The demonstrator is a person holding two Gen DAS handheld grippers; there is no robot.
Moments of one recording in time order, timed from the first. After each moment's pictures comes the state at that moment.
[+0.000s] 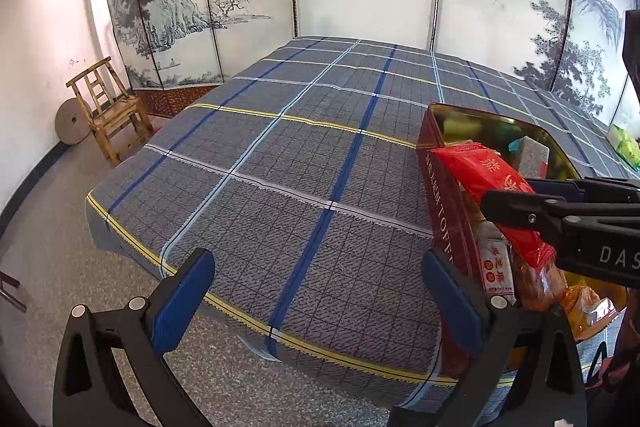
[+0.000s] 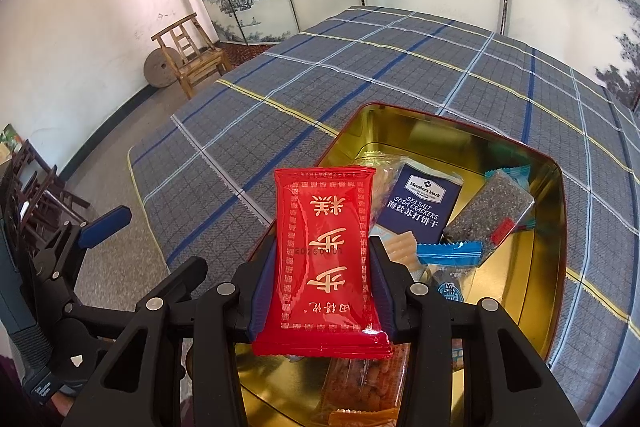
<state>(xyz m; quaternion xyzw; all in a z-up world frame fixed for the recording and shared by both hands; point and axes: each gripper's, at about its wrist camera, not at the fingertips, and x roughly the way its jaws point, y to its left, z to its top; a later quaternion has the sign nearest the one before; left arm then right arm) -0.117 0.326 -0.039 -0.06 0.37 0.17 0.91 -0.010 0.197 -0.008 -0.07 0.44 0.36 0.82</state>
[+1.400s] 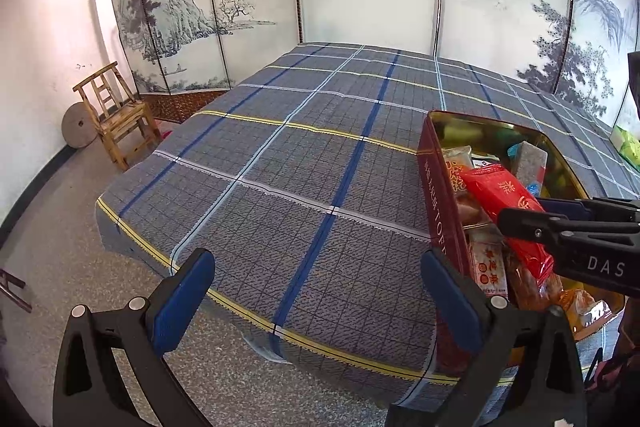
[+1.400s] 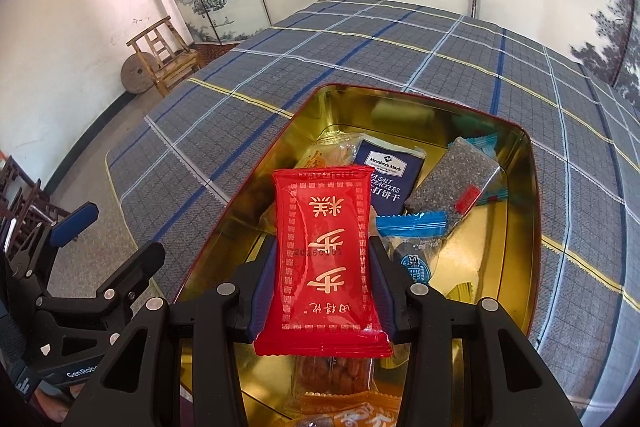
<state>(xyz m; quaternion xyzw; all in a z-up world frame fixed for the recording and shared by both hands) -0.121 0.318 -0.030 -0.05 0.36 0.18 0.91 -0.003 0.177 -0.015 -0.06 0.46 0.32 0.83</state>
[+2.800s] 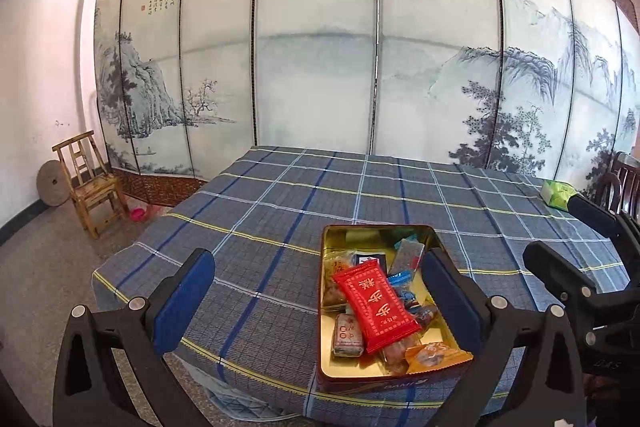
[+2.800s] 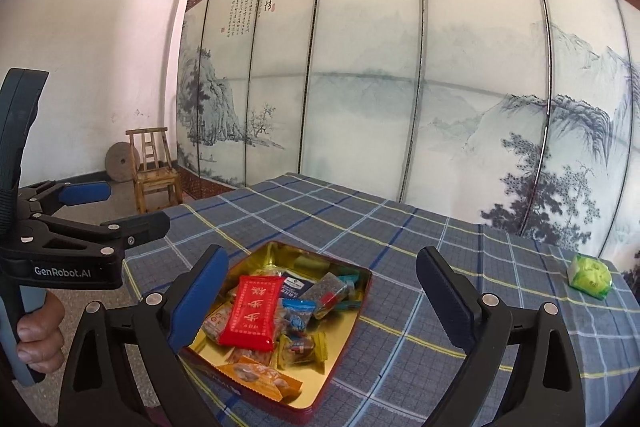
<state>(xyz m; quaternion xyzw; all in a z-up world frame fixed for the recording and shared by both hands) -0.171 0.241 0.075 -0.03 0.22 0.11 0.97 -0.131 0.051 0.091 -0.07 0.13 0.28 0.95</state>
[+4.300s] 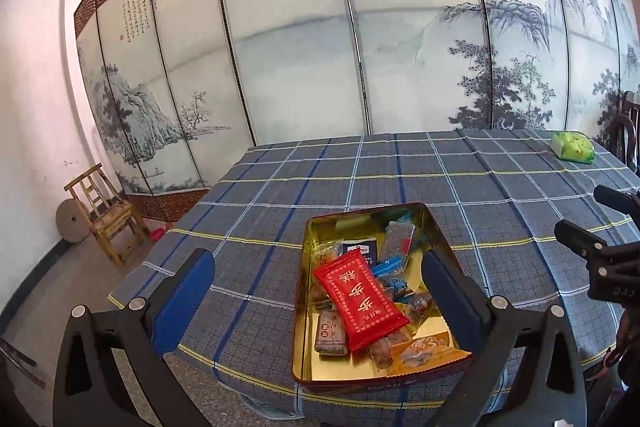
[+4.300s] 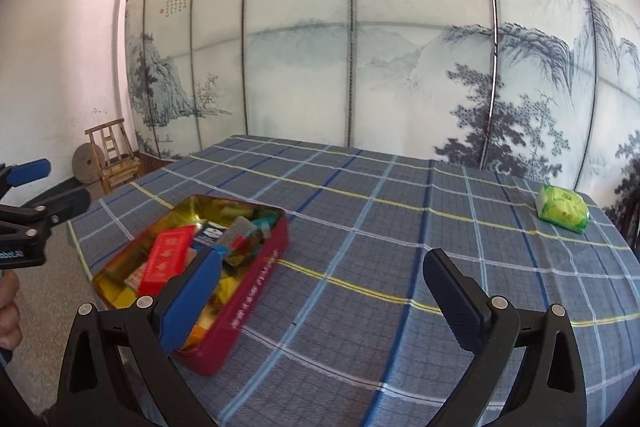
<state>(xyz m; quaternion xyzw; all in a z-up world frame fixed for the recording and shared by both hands) -0.139 0.185 0.065 0.05 0.25 0.13 0.96 -0.070 -0.039 0.048 -0.04 0.23 0.20 0.95</state>
